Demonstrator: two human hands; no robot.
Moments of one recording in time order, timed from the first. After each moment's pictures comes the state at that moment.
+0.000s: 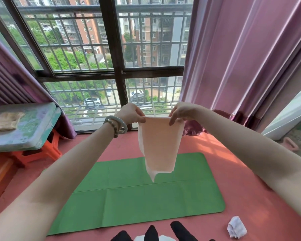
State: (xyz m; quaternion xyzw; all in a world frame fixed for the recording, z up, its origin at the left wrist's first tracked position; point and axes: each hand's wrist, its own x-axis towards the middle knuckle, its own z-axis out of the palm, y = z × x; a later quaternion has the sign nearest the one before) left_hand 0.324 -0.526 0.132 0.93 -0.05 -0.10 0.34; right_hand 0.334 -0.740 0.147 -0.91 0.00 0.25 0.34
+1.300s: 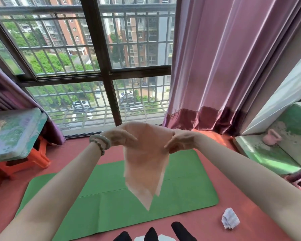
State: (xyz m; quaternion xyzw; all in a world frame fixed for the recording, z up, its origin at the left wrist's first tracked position) left_hand 0.306 -0.513 0.081 0.68 -0.03 -0.37 0.63; right_hand 0.278 -0.773 0.074 -0.70 0.02 0.41 0.59
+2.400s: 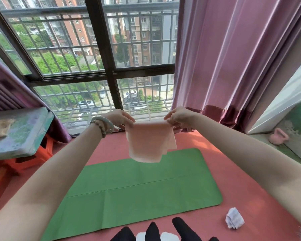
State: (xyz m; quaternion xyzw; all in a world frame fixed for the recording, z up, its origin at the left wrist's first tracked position) left_hand 0.315 -0.514 0.133 0.88 0.01 -0.26 0.40; right_hand 0.310 -0.759 0.117 -0.82 0.09 0.24 0.52
